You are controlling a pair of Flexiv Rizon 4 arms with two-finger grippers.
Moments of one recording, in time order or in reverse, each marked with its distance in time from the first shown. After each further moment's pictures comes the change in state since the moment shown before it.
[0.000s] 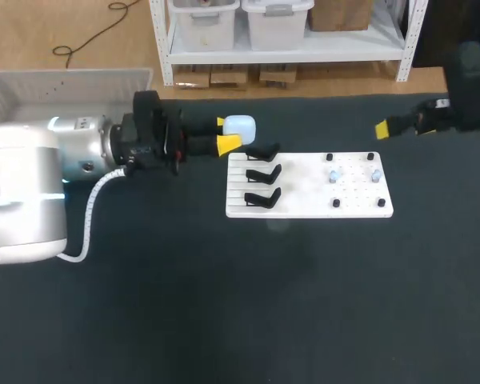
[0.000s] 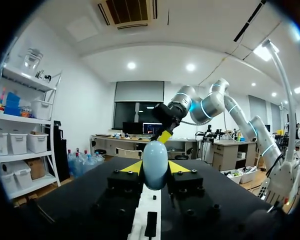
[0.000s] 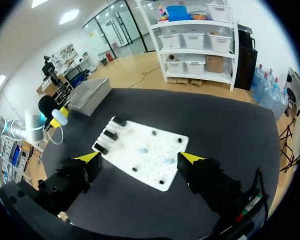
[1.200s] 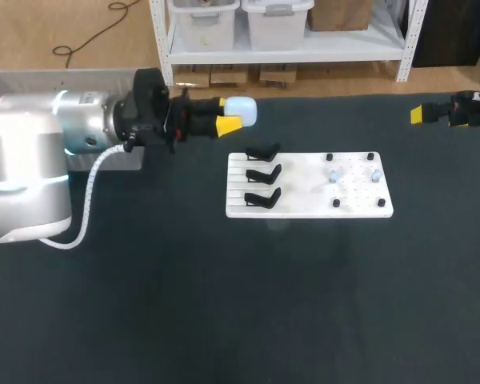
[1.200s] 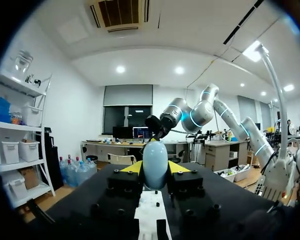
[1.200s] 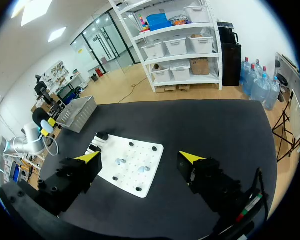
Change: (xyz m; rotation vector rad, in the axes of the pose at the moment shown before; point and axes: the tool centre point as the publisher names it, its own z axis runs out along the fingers) left arm -0.021 0.019 0.004 0.090 -0.030 0.033; right arm -0.012 -0.070 -0.021 0.045 -0.126 0.120
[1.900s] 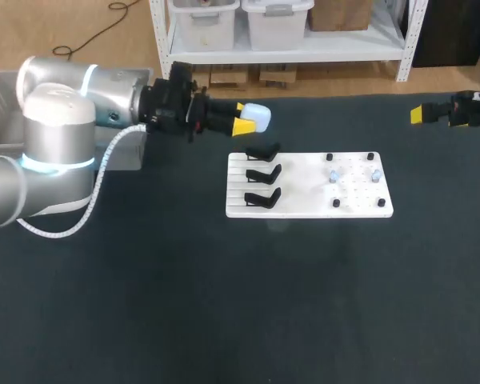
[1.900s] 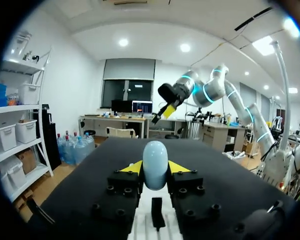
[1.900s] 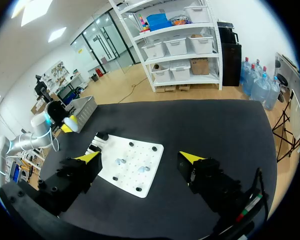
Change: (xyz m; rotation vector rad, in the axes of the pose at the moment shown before) left arm 0.053 0.054 0.008 0.043 0.198 -0.072; right arm 0.000 0.000 0.000 0.000 0.000 0.000
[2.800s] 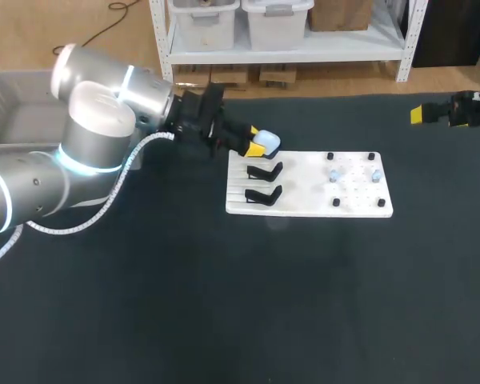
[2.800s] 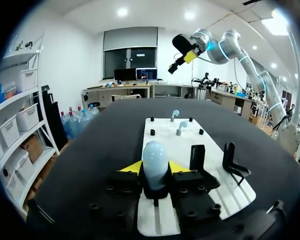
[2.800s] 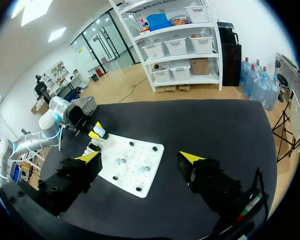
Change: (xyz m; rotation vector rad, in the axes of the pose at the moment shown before) left arm 0.101 0.059 0.022 -0.036 0.312 0.038; right arm 0.000 0.000 0.000 0.000 0.000 0.000
